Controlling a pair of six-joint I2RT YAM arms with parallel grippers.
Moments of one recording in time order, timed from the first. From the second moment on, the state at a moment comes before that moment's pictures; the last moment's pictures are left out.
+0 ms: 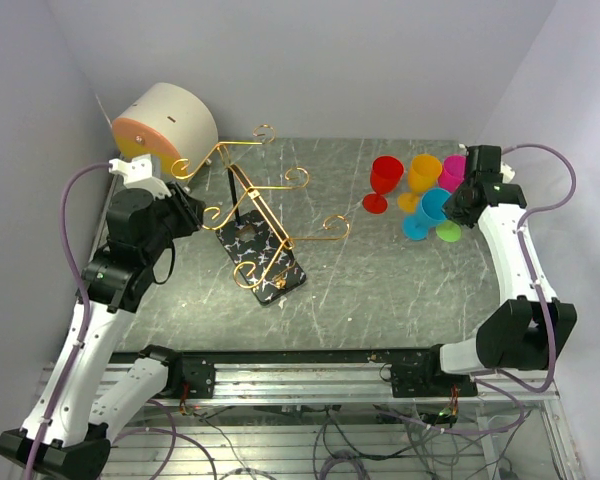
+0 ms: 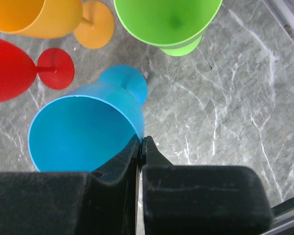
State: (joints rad) left arm -0.28 0.82 1.06 -0.51 -0.08 -0.45; right arm -0.07 1.40 1.33 -0.86 0.23 0.58
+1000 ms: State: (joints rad) left arm -0.28 0.75 0.98 -0.52 -0.19 -0.45; right arm -0.07 1.52 1.40 -0.76 0.27 0.60
